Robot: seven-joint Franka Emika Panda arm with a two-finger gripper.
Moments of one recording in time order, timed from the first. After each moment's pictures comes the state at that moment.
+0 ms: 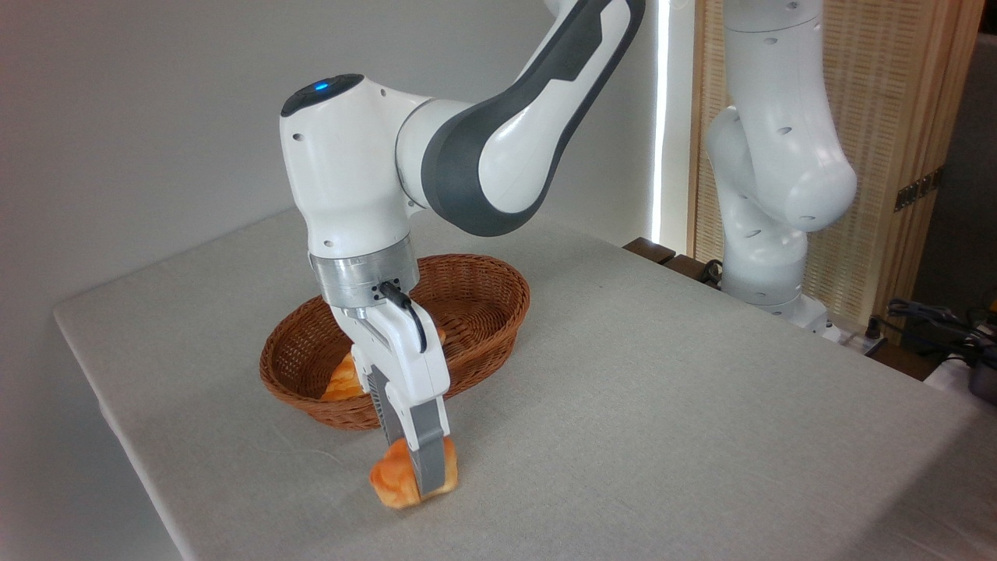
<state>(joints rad) -0.46 0.13 0.43 -1.98 0.09 2.16 0.82</state>
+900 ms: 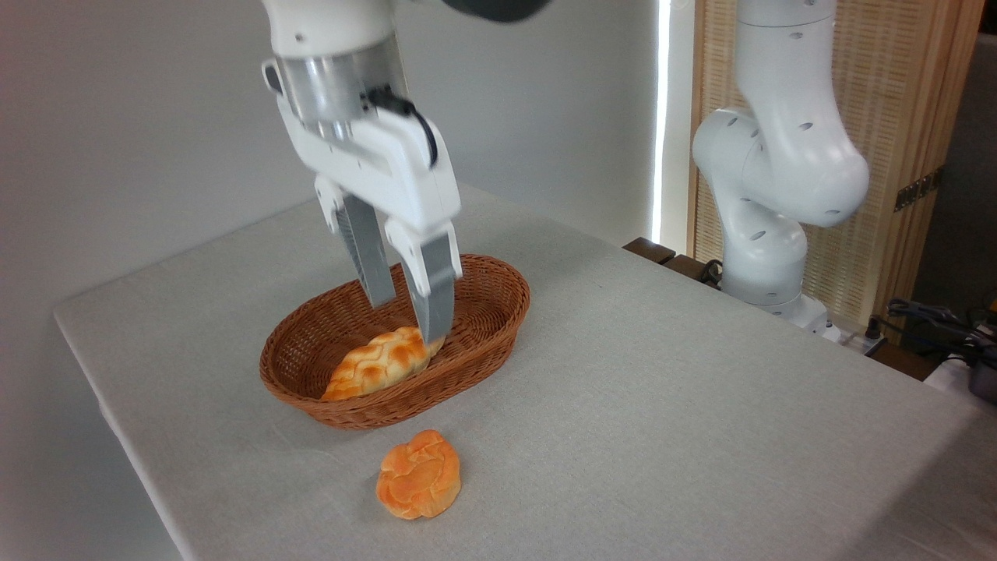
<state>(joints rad) -0.16 0.04 0.15 -1.60 -0.03 1.62 0.77</state>
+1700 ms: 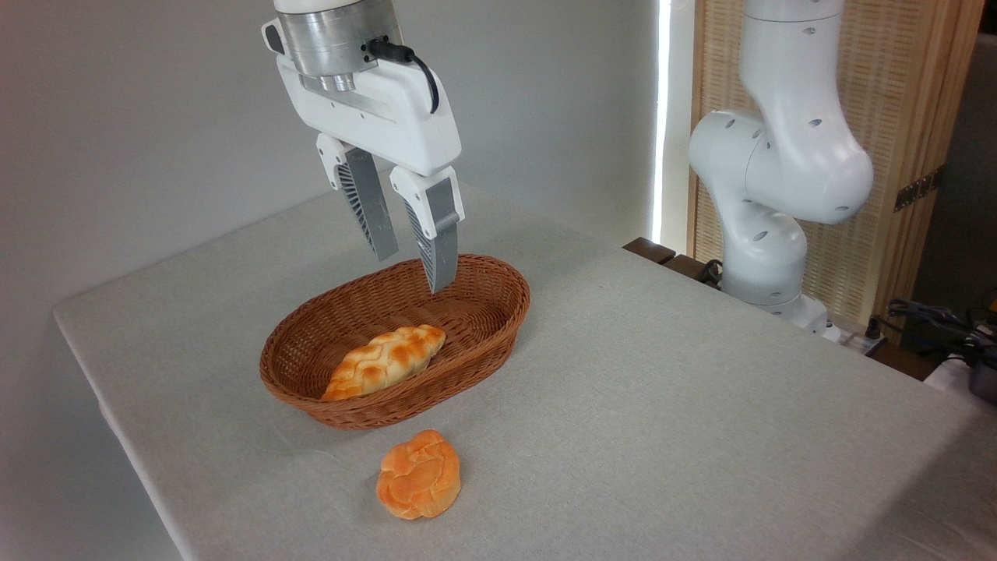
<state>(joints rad) -0.09 -0.01 0.02 -1.62 -0.03 1.54 0.66</state>
